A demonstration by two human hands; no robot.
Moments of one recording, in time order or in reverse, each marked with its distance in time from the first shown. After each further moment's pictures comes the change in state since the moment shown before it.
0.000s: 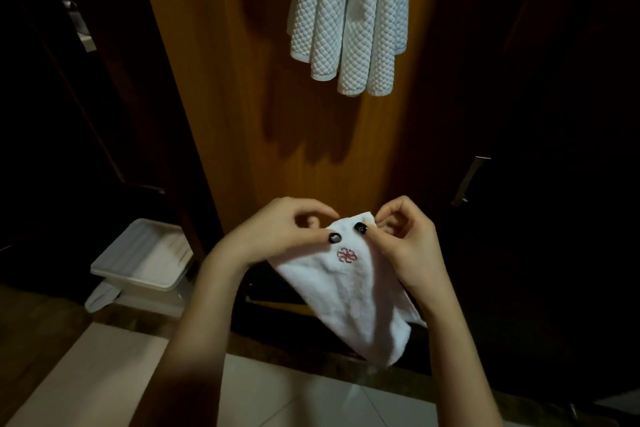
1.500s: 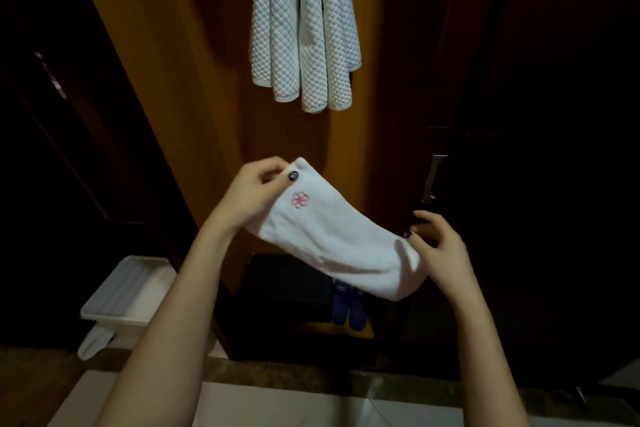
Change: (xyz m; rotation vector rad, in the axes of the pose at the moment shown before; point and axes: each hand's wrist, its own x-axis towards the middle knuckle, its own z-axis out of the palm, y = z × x) left_hand 0.049 0.015 -0.014 -0.075 0.314 0.221; right_hand -0.011 0.037 -0.096 -0.370 0.267 0.176
